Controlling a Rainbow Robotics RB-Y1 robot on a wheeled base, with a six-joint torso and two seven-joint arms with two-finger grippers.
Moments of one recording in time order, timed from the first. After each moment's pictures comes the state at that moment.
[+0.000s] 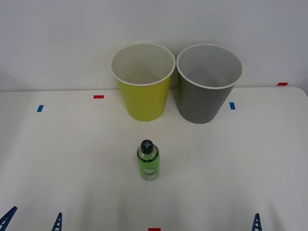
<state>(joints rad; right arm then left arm) 1.08 -0.11 0.22 -1.87 -0.10 -0.88 1.65 1.05 0.41 -0.15 -1.97 0.09 -0.67 -1.51</state>
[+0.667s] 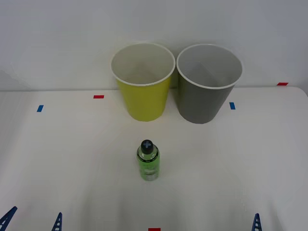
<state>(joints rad) 1.08 -0.11 0.22 -1.87 -0.10 -0.88 1.65 1.05 0.41 -0.15 -1.97 0.09 -0.67 -1.51</state>
